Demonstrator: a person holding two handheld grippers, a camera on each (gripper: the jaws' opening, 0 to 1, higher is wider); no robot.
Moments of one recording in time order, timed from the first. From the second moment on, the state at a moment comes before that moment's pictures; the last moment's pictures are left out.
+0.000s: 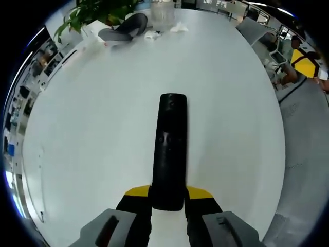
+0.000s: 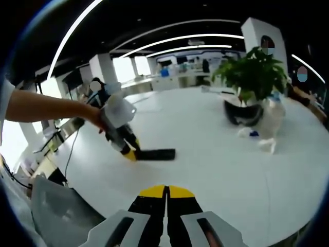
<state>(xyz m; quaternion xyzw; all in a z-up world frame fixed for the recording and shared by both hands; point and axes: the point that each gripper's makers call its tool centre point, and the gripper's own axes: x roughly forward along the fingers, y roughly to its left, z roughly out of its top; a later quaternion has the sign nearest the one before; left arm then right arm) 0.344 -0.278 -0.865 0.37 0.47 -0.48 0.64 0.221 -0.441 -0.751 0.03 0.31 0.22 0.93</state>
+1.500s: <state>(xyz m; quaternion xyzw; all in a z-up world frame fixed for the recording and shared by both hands) 0.305 -0.279 -0.866 0.38 0.48 -0.48 0.62 0.217 -0.437 -0.754 0.02 0.32 0.23 0.92</state>
